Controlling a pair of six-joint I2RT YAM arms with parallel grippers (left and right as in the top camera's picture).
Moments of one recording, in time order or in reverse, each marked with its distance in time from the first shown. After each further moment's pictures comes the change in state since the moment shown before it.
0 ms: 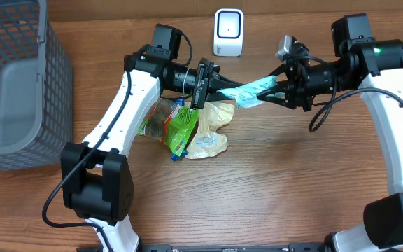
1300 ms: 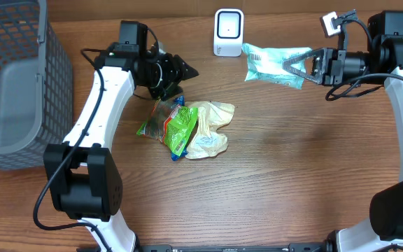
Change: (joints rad) left arm 0.167 0.000 0.002 -0.031 -0.874 0.582; right arm -0.174 0.027 0.017 0.054 -0.402 0.675
